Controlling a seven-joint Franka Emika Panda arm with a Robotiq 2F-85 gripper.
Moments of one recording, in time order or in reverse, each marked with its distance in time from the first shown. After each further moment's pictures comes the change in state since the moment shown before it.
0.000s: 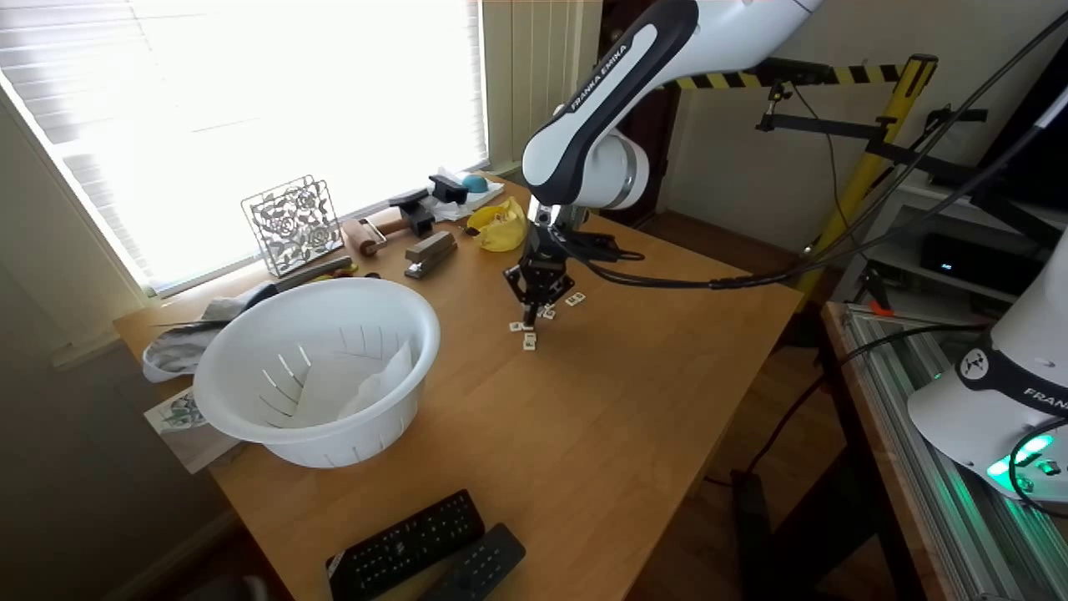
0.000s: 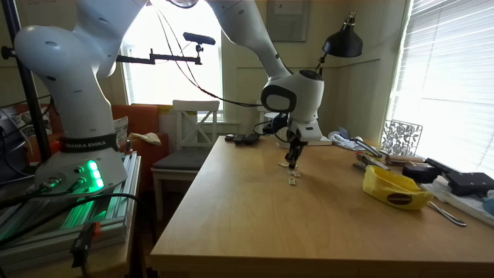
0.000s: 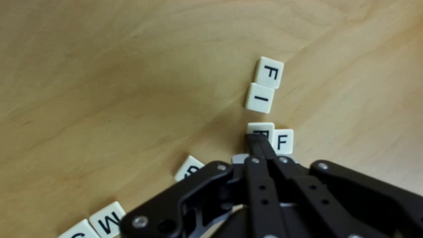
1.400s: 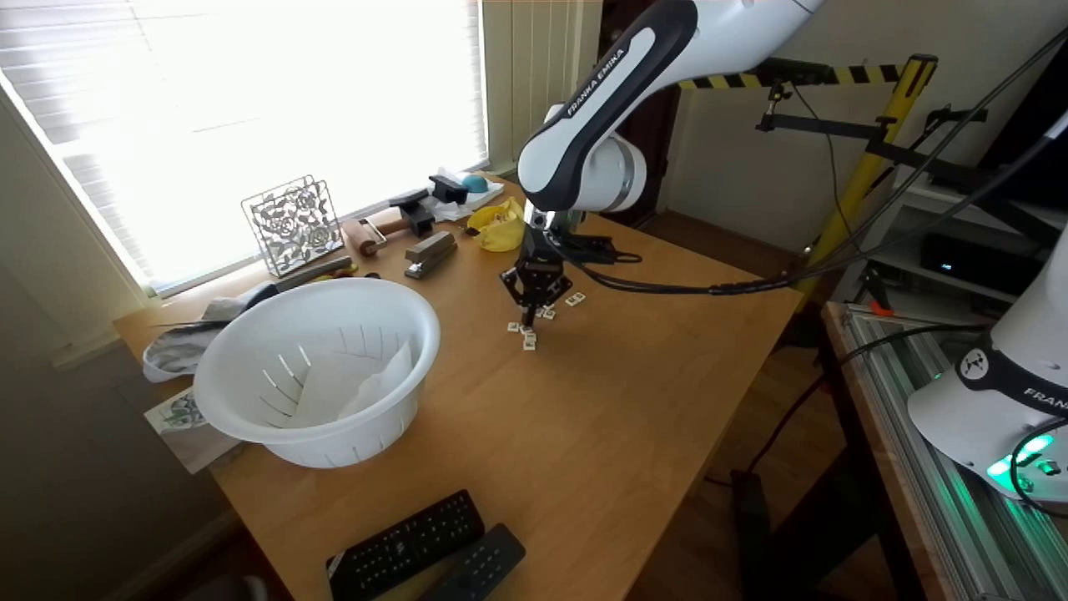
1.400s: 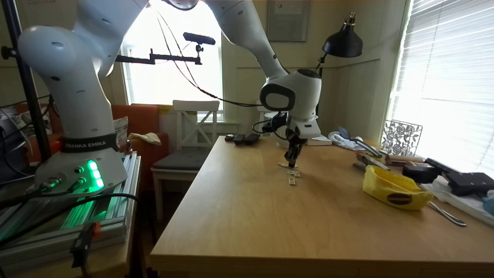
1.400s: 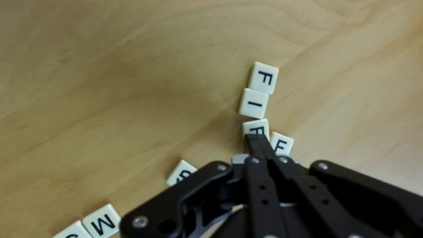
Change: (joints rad) arm 0.074 -0.005 -0.055 0.000 -0.003 0.005 0.029
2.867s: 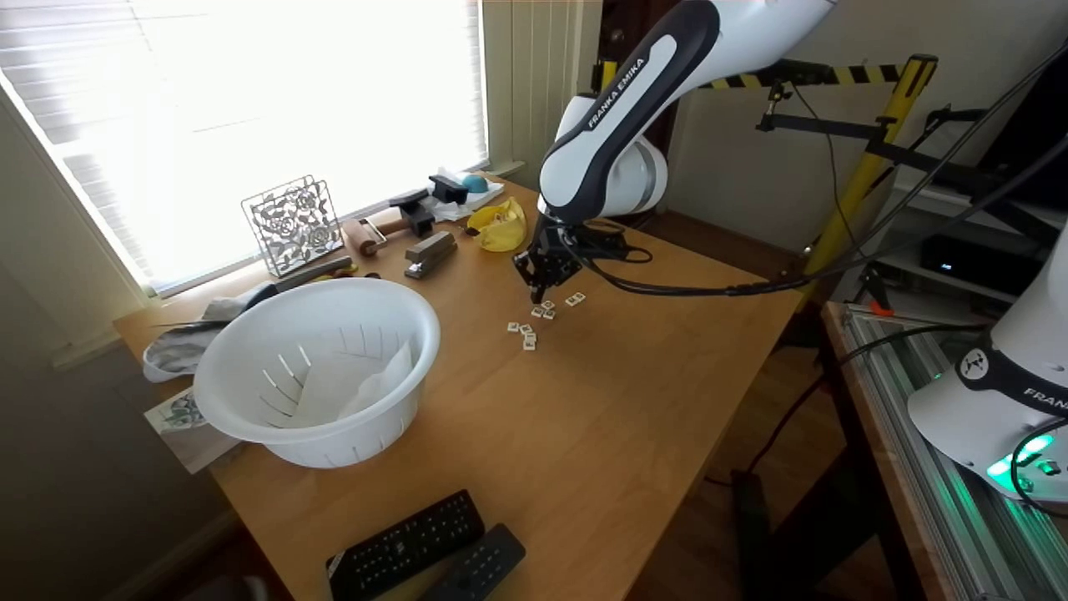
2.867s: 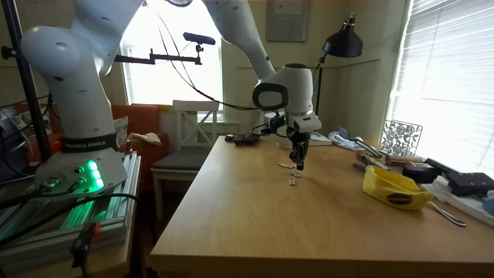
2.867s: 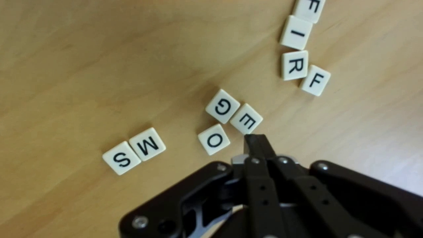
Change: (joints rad) arm 0.053 -0.051 -0.068 -0.107 -0.070 0.221 0.028
